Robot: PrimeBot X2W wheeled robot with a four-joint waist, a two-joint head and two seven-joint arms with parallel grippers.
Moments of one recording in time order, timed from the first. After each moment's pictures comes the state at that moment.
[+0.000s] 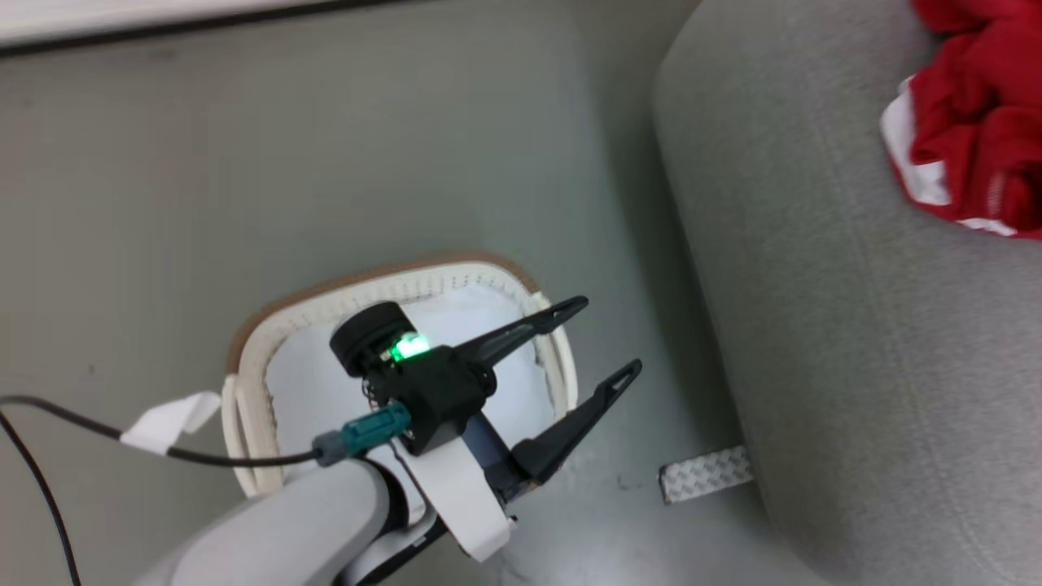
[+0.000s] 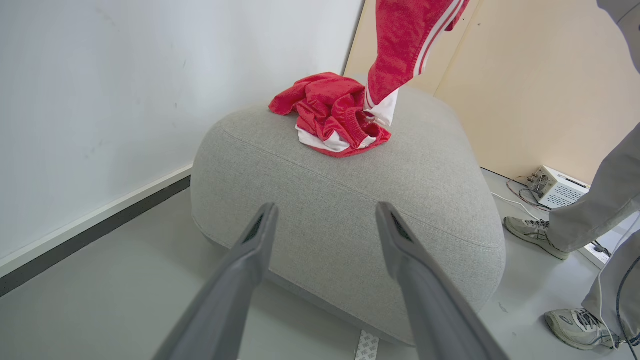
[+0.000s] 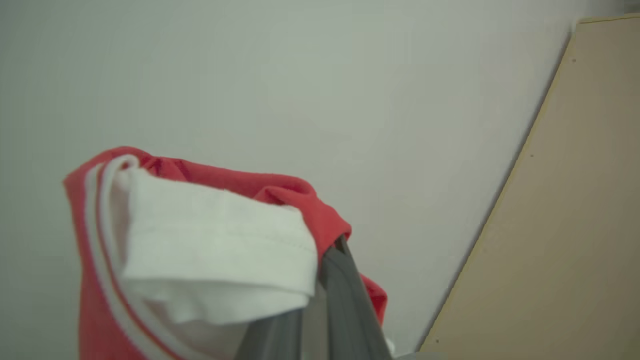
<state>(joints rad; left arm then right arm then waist) -0.70 0.49 -0.94 -0.11 -0.54 -0.07 -0.10 -0.87 -0.54 -0.41 0.01 0.23 0.13 0.11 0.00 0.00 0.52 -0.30</state>
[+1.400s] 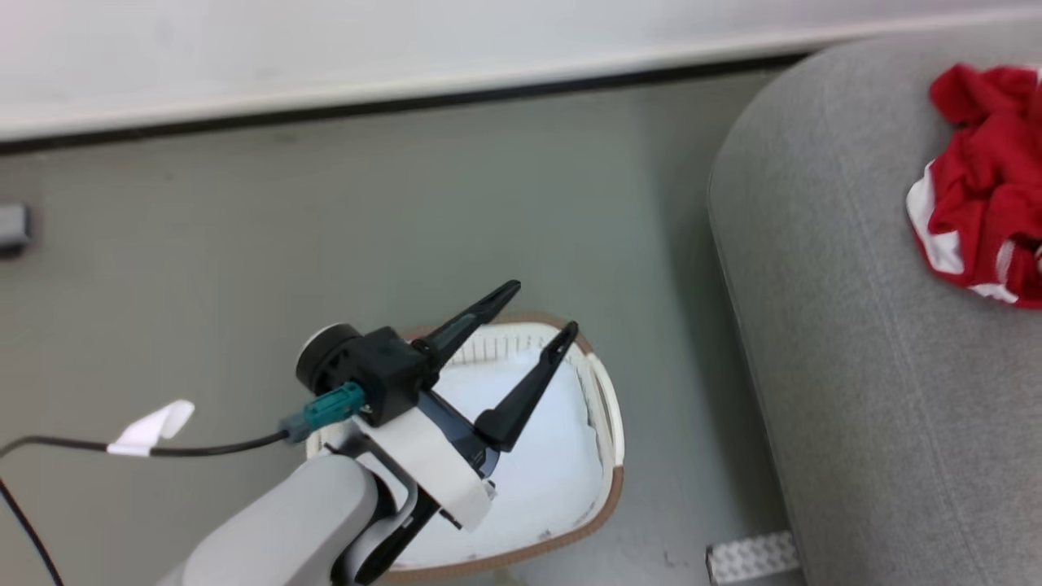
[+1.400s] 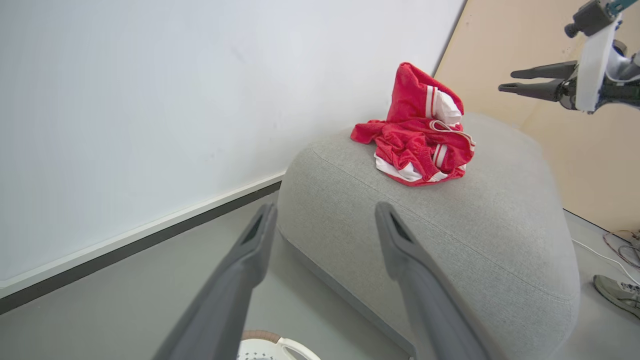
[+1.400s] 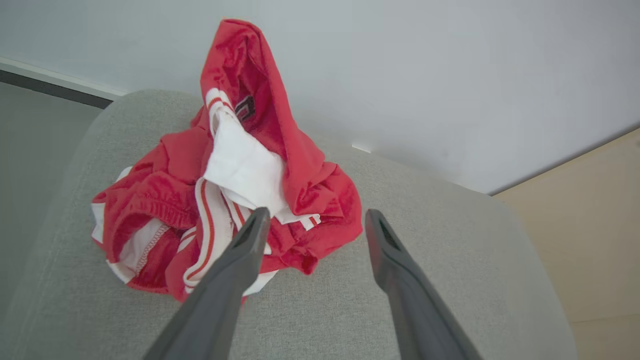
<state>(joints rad) -0.65 0.44 -0.88 0.04 -0.63 0.00 -0.20 -0.53 -0.83 0.09 0.37 0.45 0.13 0.23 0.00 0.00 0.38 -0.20</state>
